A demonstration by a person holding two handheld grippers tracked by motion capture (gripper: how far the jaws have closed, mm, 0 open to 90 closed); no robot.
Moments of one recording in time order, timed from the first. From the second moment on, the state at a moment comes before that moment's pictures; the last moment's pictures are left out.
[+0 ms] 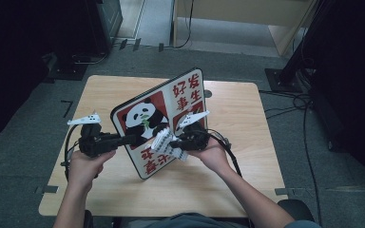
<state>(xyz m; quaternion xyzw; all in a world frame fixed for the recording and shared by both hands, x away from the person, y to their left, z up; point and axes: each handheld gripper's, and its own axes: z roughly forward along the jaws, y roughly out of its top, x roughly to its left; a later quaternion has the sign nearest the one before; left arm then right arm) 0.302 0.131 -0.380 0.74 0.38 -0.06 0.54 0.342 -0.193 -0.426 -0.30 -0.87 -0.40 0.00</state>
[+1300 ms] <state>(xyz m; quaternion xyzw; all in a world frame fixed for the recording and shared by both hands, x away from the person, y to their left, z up) 0.302 0.131 -0.382 0.74 0.38 -0.06 0.55 0.333 -0.196 -0.428 -0.27 -0.88 -0.38 0.05</state>
